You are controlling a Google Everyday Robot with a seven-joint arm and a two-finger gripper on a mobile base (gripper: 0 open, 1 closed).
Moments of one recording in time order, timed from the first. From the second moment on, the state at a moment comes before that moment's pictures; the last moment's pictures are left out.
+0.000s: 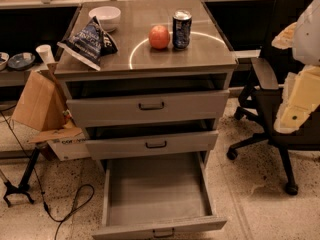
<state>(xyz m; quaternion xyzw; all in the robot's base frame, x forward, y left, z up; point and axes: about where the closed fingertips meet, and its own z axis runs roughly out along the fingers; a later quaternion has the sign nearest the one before) 0.438 -0.217 0.976 -0.60 0.78 -0.03 0.16</state>
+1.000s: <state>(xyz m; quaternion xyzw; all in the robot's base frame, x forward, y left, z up) 0.490 -0.148 1.014 -0.59 0.77 0.00 0.25</state>
